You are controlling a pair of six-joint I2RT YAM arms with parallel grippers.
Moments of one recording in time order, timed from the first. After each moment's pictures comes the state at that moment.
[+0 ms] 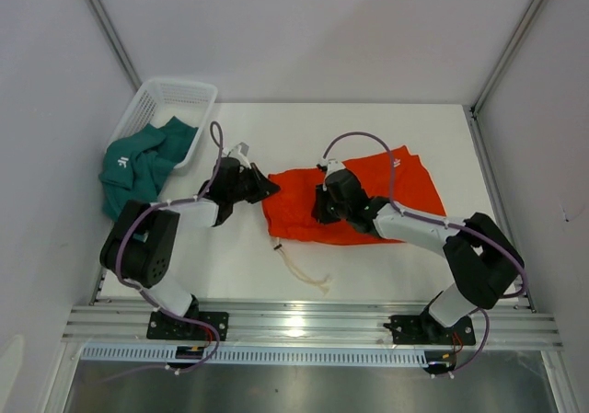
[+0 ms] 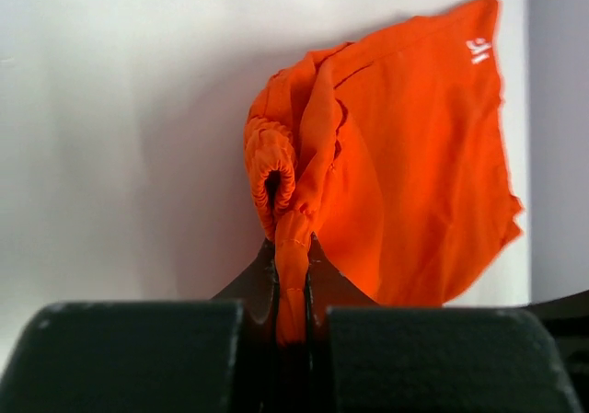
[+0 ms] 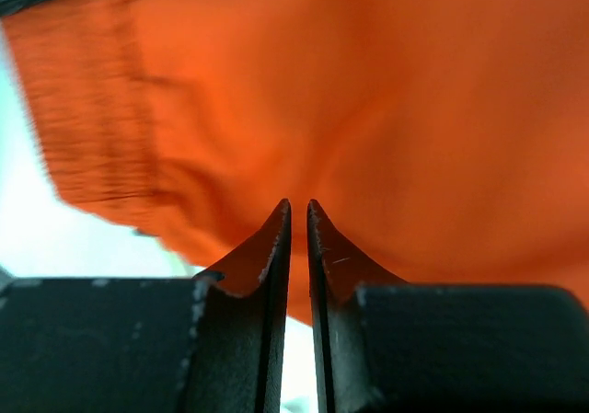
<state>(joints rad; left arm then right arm) -0.33 1.64 0.71 0.43 0.32 -0.75 0.77 1.58 0.92 -0.03 0.01 0.47</state>
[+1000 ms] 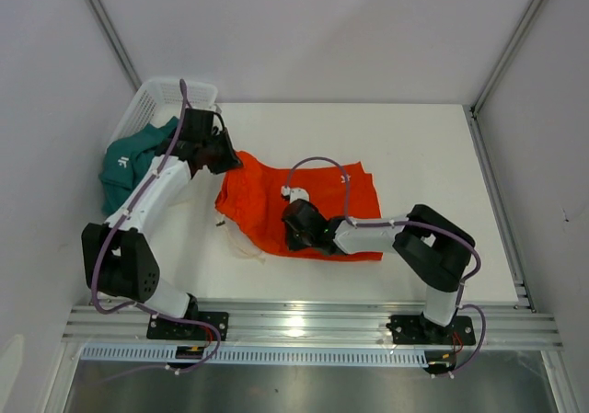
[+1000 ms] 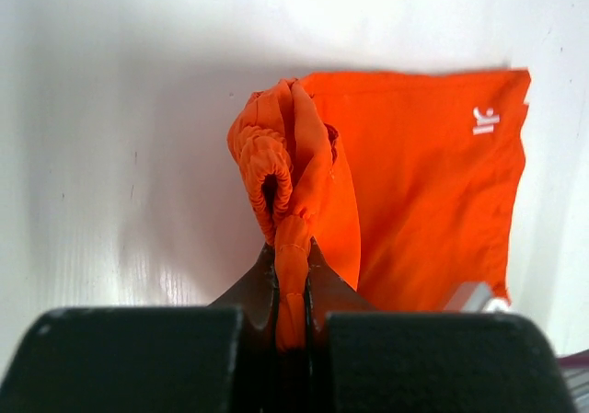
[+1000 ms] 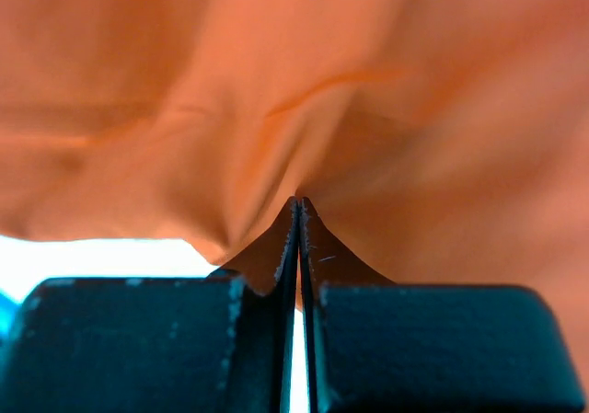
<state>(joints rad) -0.20 1.50 1.28 -0.59 0.16 -0.49 0.99 1.82 0.99 0.02 0.14 0.59</state>
